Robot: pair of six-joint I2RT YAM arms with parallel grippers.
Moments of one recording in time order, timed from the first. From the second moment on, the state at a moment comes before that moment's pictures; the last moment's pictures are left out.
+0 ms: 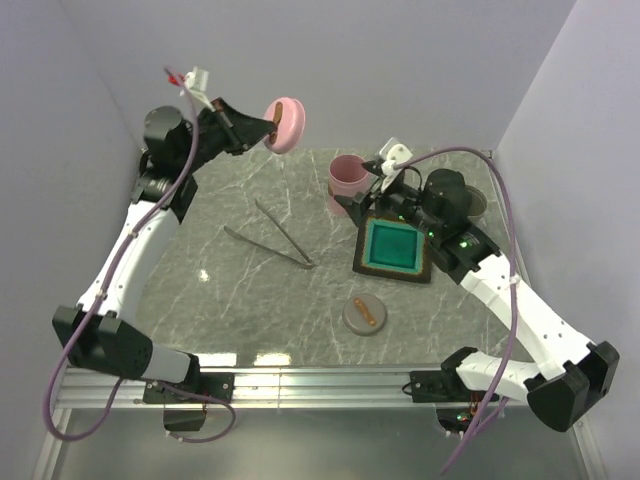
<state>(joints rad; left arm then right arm) -0.21 1.37 1.43 0.06 0.56 -0.78 0.58 1.13 1.12 0.03 -0.31 -0.21</state>
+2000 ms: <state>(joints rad) -0.53 2.36 2.38 -0.54 0.31 -0.15 0.05 1.14 1.22 -0.62 -0.44 -0.16</state>
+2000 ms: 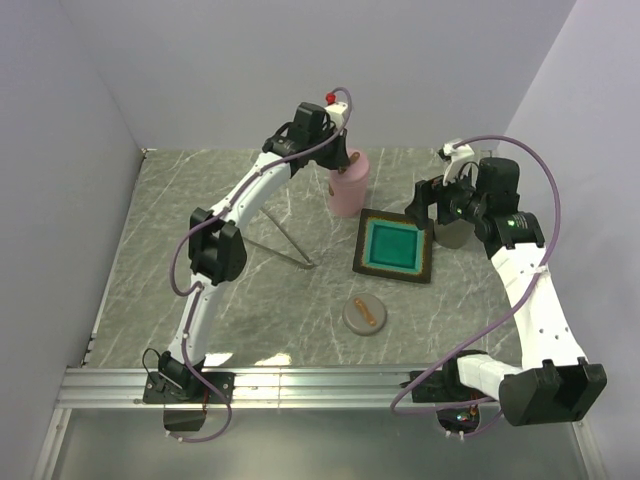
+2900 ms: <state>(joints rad) -0.58 2.35 2.41 -0.68 0.16 0.03 0.03 1.14 1.19 -0.62 -0.46 -0.16</state>
